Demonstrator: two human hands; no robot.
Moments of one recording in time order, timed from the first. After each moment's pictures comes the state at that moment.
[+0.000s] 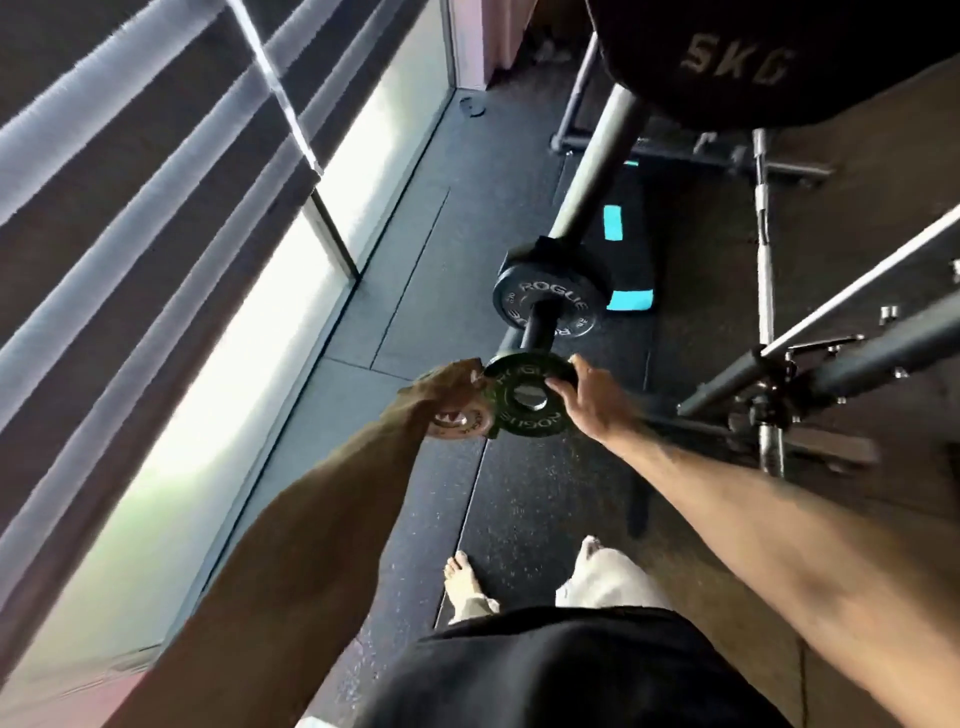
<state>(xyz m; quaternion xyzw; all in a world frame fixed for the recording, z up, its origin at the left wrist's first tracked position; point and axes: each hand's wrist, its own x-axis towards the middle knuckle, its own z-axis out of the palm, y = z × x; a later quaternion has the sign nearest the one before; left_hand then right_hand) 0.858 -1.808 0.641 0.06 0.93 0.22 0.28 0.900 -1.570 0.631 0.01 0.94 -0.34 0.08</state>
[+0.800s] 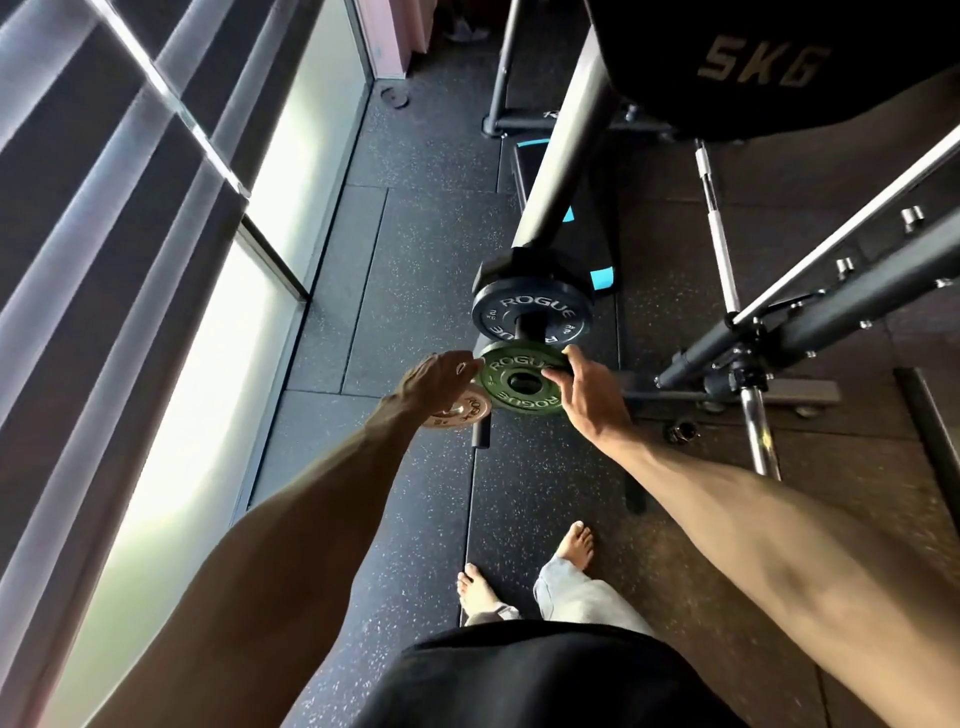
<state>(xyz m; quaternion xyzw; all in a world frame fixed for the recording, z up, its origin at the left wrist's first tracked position) 0.789 -1.815 0.637 0.18 0.93 0.25 0.22 0.871 -1.584 0.610 0.02 0.94 -0.34 -0.06</state>
